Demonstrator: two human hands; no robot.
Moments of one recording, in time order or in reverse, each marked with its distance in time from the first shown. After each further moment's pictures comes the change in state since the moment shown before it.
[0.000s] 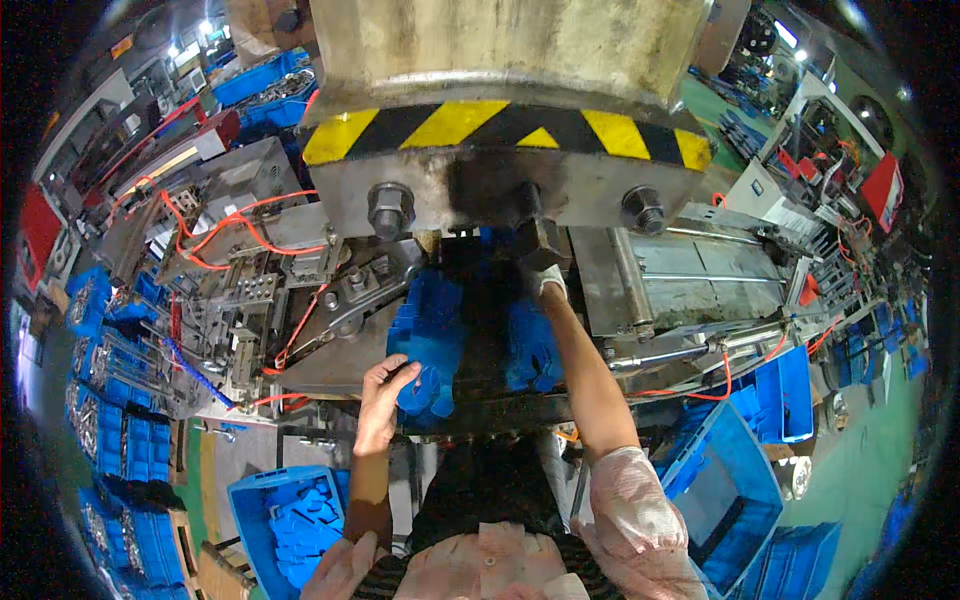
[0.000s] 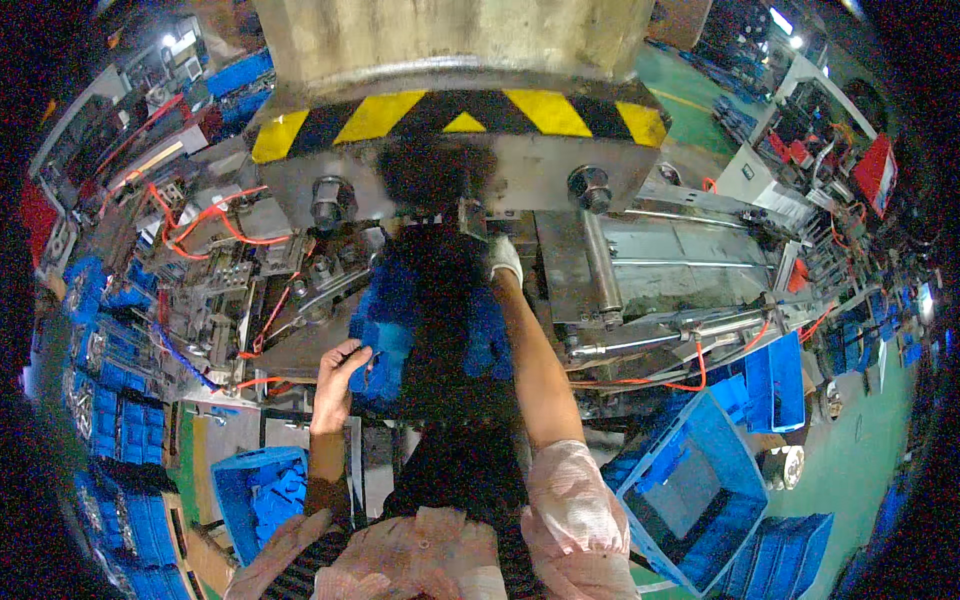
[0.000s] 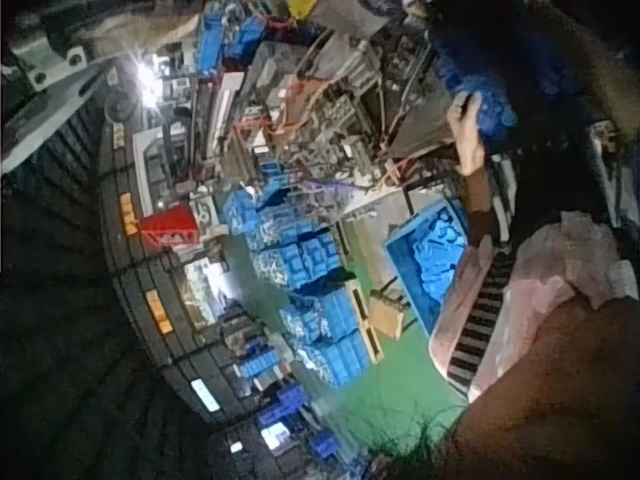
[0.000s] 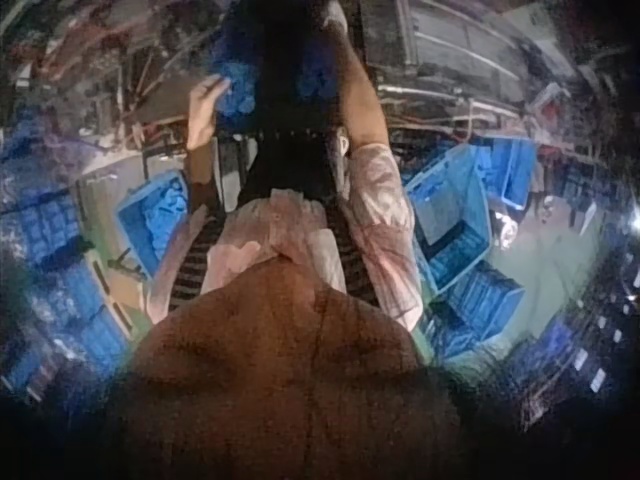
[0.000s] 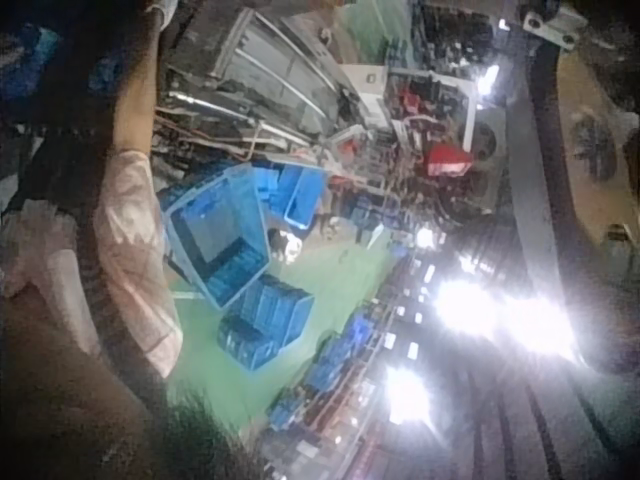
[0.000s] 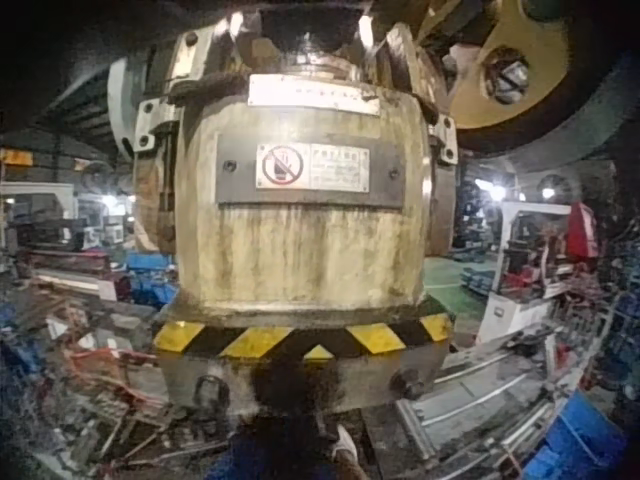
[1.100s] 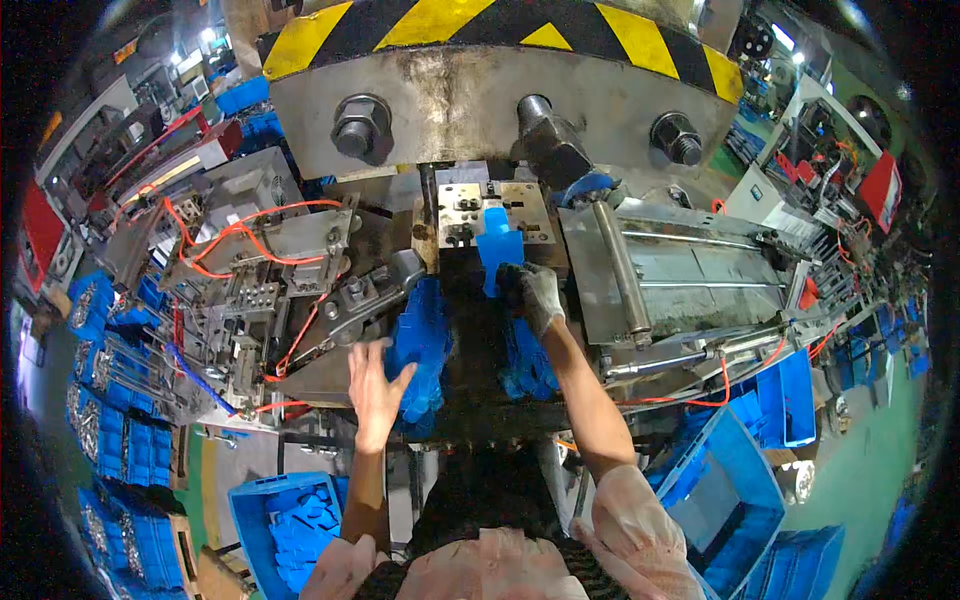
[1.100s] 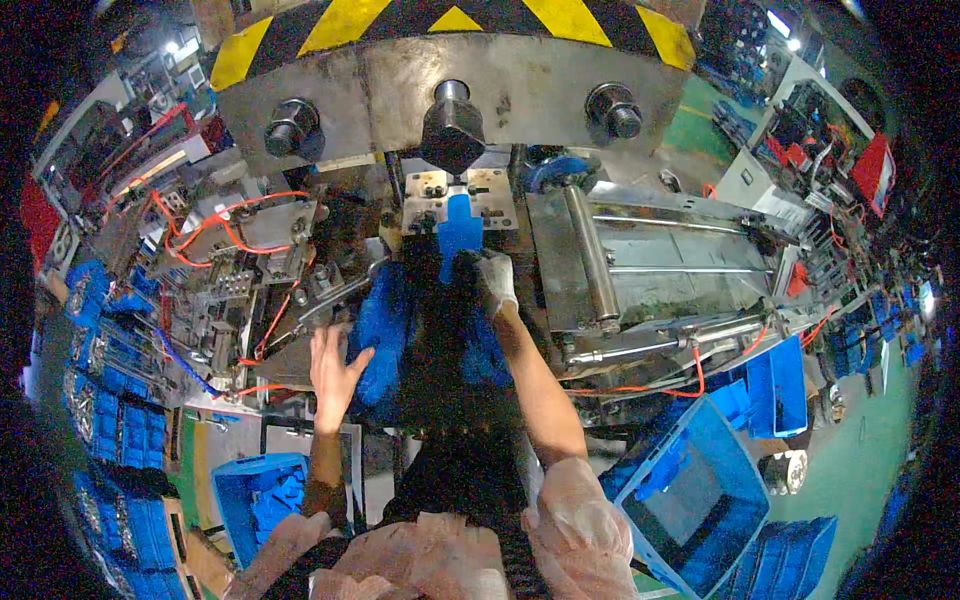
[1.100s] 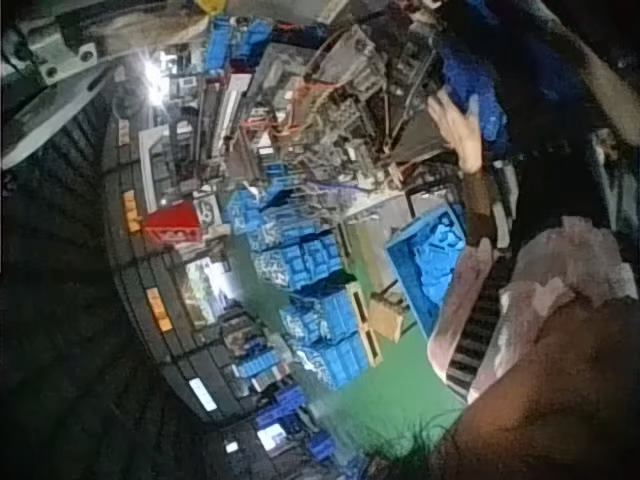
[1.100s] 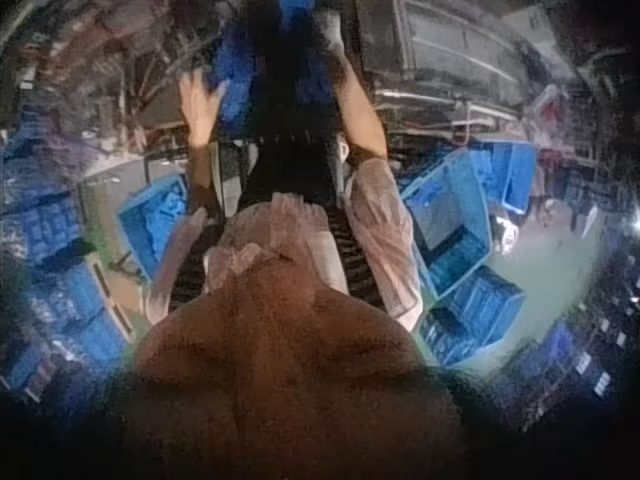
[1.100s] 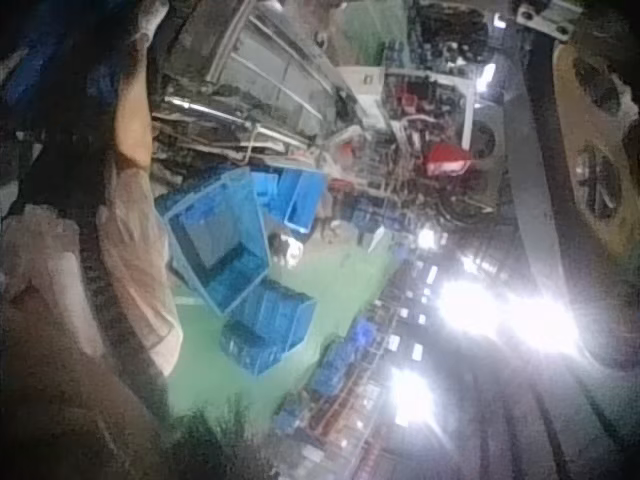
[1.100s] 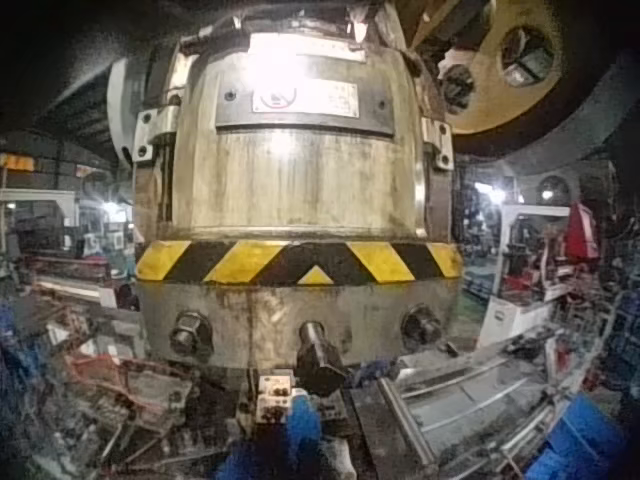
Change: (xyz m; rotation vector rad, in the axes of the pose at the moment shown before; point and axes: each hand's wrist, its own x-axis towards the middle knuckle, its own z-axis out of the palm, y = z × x) left_hand 0.012 0.006 0.004 1.248 0.365 0.637; right_hand -0.074 -0.090 -0.079 0.906 -0.252 0.126
